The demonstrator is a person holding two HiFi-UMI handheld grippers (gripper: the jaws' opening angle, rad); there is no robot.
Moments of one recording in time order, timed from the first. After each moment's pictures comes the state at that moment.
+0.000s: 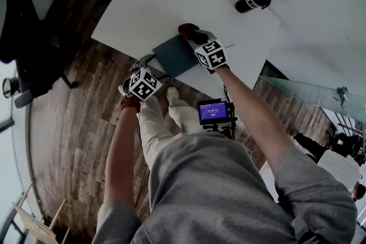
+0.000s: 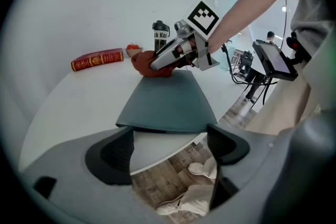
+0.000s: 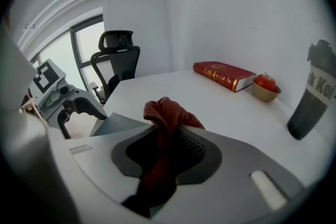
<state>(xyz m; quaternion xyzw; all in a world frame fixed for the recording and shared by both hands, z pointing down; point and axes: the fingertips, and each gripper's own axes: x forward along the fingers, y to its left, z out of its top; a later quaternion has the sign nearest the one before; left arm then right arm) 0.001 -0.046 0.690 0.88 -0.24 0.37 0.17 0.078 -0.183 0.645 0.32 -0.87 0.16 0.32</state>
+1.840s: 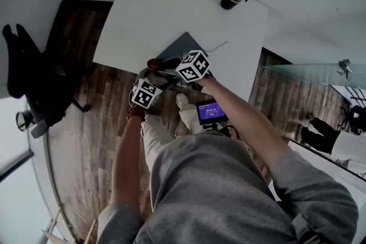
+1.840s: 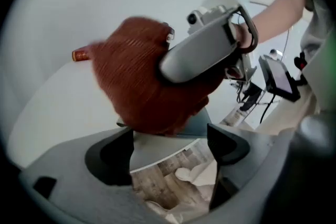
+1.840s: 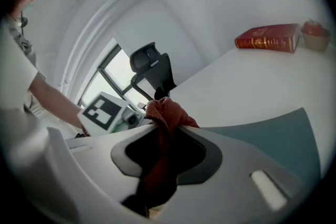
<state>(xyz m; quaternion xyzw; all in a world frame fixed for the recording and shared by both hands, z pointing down) -0.006 -0.048 0.681 0.88 -0.23 0.35 0.23 -0.034 -0.080 0.610 0.12 -0.90 0.36 0.23</state>
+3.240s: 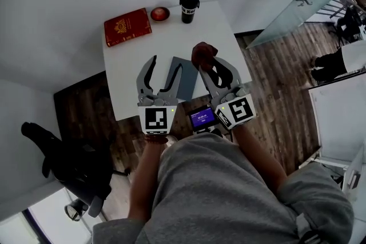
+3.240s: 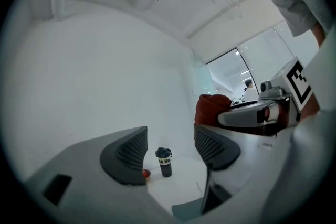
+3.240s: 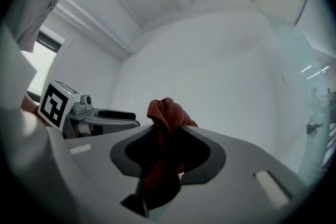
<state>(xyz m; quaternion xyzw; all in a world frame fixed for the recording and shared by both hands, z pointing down) 0.004 -0.103 0.272 0.97 -0.21 -0.03 -0.07 0.069 -0.038 0.273 0.71 -0.71 -0.05 0.02</state>
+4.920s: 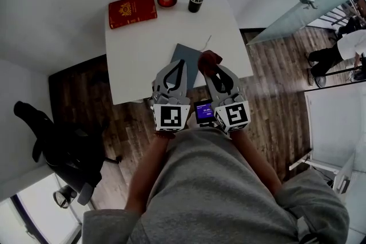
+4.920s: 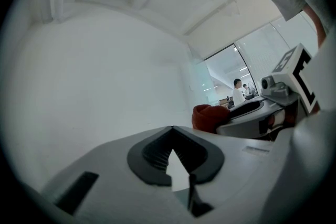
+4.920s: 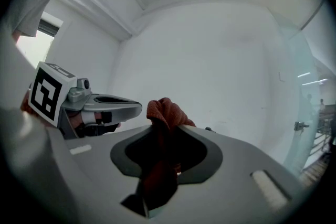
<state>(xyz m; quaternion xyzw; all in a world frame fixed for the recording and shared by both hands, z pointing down) -0.012 -0.070 0.315 0.97 -0.22 -0.01 -0.09 0.040 -0.014 0.335 0.73 -0.68 0.00 0.10</state>
